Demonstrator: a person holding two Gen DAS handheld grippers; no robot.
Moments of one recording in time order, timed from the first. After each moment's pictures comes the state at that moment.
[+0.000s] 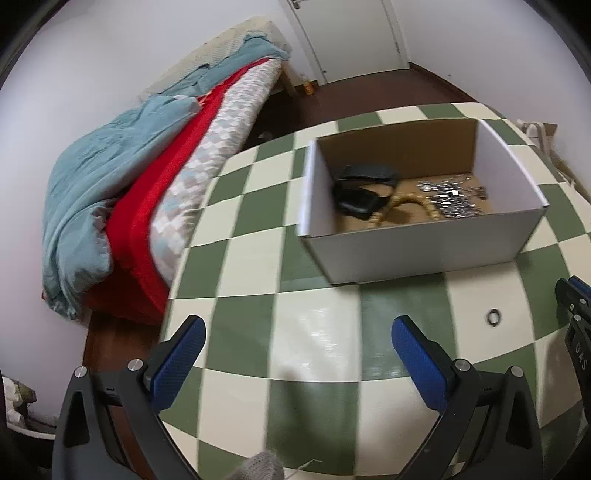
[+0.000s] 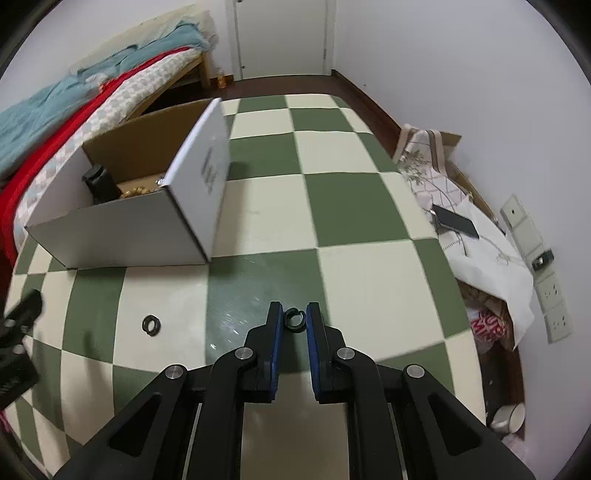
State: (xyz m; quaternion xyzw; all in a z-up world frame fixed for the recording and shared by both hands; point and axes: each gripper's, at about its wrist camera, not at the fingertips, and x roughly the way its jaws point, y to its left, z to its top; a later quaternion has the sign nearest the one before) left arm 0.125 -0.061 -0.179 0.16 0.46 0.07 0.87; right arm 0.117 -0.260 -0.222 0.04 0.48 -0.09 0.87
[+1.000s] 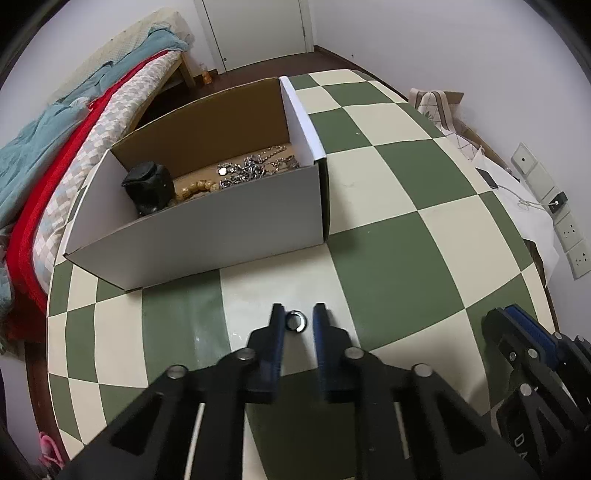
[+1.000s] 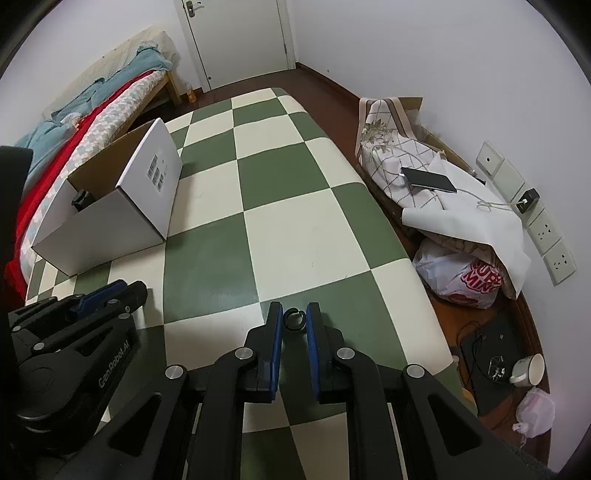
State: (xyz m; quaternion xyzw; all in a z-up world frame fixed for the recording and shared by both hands) left arm 0.124 -0.173 -0.210 0.12 0.51 -0.11 0.85; right arm 0.067 -0.304 -0.218 0.11 0.47 -0.12 0.87
